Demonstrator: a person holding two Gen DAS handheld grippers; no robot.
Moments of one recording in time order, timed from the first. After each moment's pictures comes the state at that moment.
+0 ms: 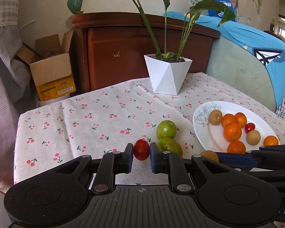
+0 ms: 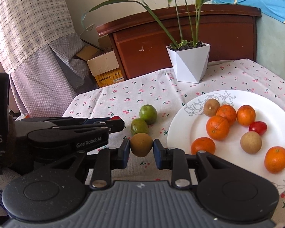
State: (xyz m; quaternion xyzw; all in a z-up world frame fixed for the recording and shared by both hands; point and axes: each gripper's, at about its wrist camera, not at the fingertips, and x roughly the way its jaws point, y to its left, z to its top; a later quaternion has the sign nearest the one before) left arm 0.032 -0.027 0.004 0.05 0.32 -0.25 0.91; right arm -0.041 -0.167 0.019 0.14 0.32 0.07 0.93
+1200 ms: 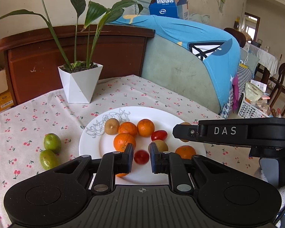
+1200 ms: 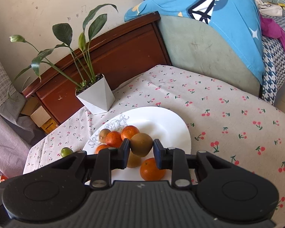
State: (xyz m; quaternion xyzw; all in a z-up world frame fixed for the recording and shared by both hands) left arm -0.029 -0.141 0.021 0.05 0.30 -0.36 0.88; right arm -0.088 -0.298 0.025 0.27 0.29 -0.11 0.91
